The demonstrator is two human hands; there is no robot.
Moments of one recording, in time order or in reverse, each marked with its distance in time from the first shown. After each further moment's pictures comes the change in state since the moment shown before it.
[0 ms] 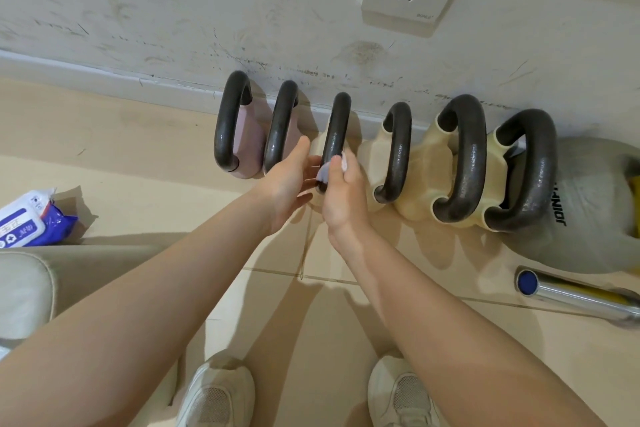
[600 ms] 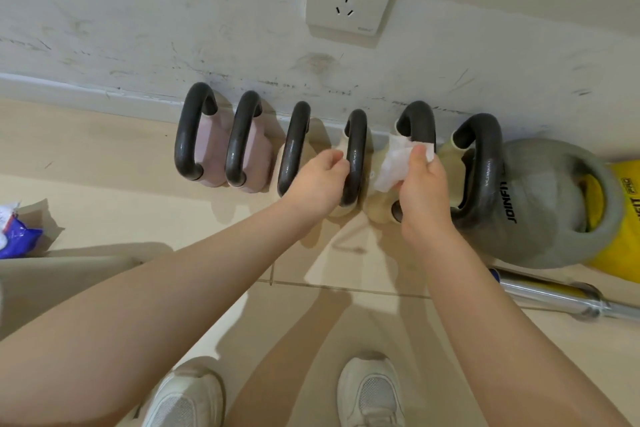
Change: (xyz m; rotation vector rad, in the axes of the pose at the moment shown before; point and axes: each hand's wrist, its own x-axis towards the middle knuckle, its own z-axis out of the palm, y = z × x) left_hand -0.022 0.024 0.094 0.392 0.089 0.260; right_hand 0.009 -0.039 -0.124 -0.084 0.340 0.043
